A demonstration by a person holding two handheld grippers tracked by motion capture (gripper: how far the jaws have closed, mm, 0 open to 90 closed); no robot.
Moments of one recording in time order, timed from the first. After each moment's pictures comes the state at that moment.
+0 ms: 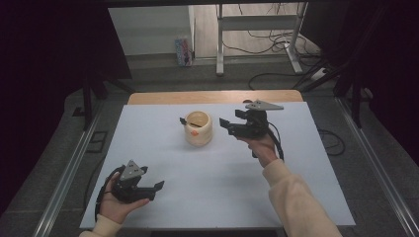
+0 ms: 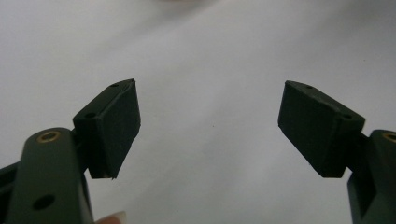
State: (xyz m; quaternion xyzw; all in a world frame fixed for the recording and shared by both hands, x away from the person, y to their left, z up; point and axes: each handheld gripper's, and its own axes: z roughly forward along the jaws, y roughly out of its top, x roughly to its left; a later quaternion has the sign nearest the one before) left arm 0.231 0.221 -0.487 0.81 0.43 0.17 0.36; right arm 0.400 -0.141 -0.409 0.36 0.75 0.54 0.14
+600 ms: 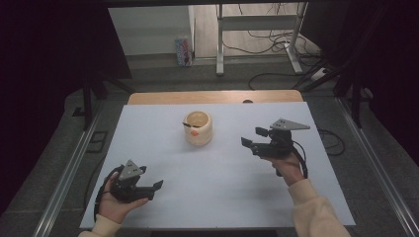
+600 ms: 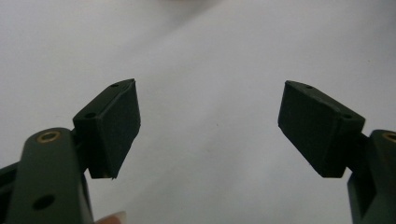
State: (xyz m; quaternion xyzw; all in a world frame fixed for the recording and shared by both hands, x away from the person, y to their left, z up) left arm 0.232 0.223 -0.487 0.81 0.43 0.17 0.36; right arm 0.361 -0.208 -0.431 0.36 0.76 0.52 0.13
